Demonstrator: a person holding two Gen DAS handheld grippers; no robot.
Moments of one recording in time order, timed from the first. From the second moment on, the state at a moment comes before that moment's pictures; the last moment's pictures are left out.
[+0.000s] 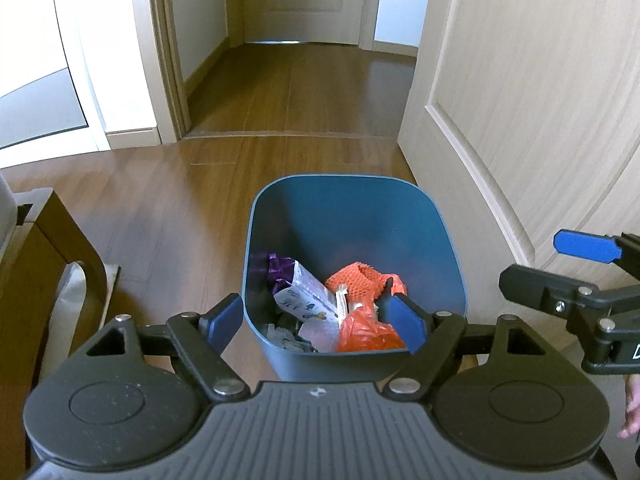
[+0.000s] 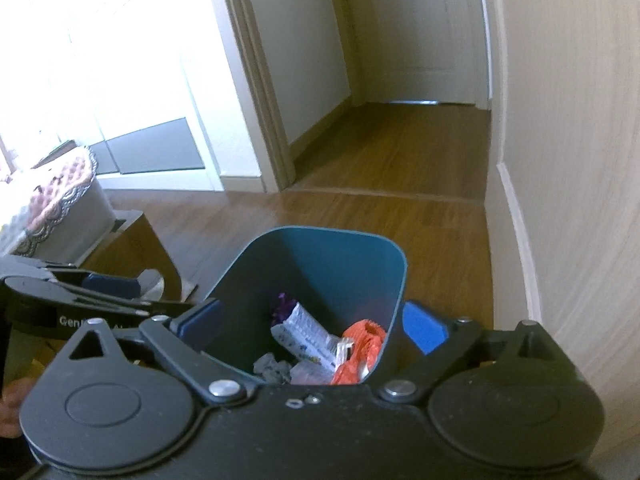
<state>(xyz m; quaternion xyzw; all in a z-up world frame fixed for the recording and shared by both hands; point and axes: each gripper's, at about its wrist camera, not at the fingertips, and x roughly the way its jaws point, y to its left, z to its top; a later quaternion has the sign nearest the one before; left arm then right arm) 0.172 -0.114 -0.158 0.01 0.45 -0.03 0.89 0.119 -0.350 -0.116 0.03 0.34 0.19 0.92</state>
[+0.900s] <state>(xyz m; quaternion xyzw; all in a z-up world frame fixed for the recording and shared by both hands) 0.178 -0.107 -0.156 -0.01 0.45 -0.04 0.89 0.117 -0.343 -0.119 -0.01 0.33 0.14 0.93</state>
